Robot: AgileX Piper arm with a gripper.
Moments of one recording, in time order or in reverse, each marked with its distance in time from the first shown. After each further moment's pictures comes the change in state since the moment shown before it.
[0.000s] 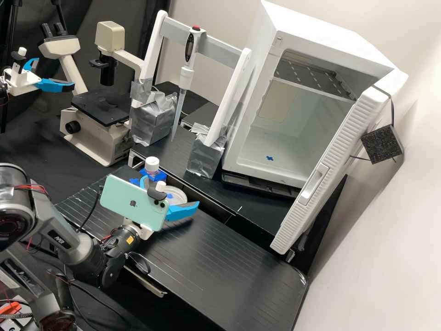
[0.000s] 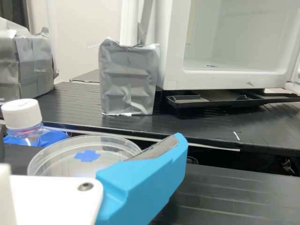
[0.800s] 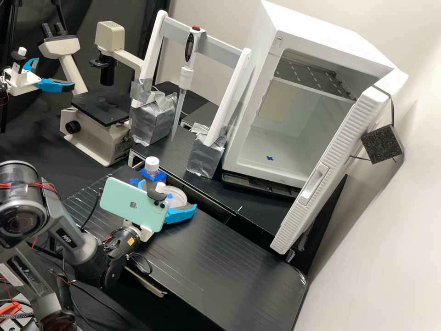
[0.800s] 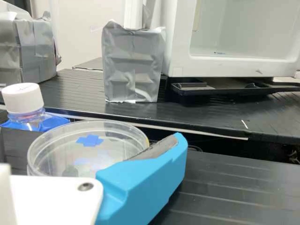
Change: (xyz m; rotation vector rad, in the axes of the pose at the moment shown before) arm 0.003 -0.006 0.006 -0.001 -0.018 -0.044
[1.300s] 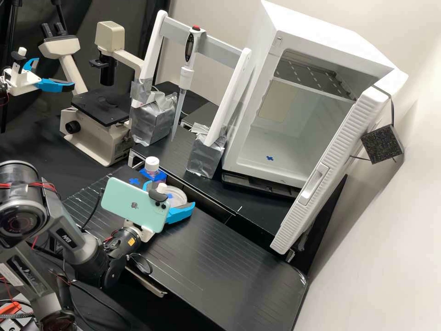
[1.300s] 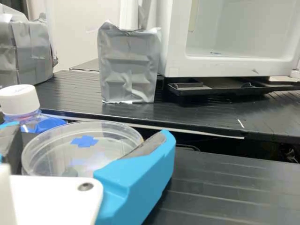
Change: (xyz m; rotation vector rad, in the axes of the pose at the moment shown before) arm 0.000 0.001 0.001 0.007 -0.009 0.015
